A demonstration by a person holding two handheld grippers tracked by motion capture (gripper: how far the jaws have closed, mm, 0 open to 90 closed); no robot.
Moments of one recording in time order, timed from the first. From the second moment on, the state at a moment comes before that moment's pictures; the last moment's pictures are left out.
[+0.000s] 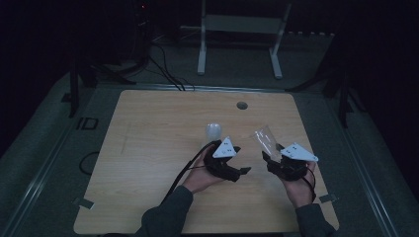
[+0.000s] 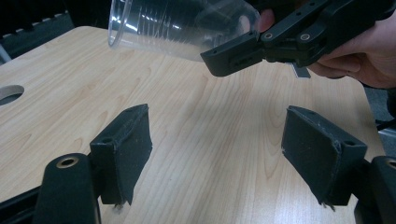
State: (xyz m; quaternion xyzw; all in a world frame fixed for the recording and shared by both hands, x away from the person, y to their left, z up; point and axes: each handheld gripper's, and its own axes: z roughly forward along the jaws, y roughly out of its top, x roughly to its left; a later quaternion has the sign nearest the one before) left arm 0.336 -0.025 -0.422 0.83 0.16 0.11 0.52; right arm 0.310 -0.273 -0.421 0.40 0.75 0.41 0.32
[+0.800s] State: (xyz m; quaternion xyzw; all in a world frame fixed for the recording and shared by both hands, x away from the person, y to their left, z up) left arm 0.342 -0.031 -0.414 0.82 0.18 0.09 0.54; right arm 0.300 -0.273 -0.422 0.39 0.72 0.46 0.34
